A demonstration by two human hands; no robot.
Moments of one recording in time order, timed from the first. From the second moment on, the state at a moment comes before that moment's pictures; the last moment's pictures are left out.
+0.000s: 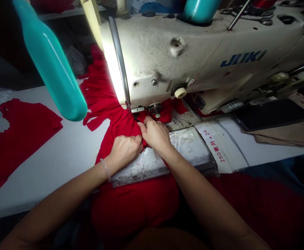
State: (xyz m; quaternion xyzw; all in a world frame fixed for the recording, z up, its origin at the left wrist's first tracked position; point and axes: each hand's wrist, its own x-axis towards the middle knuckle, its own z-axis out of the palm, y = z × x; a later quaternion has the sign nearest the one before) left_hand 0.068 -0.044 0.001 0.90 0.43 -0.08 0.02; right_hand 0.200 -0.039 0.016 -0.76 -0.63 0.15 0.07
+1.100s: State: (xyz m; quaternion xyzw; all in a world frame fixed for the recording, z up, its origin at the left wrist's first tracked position) left_hand 0.042 0.022 0.001 0.87 0.46 0.17 0.03; right_hand 0.231 -0.064 0.013 -0.70 -0.71 0.07 0.02
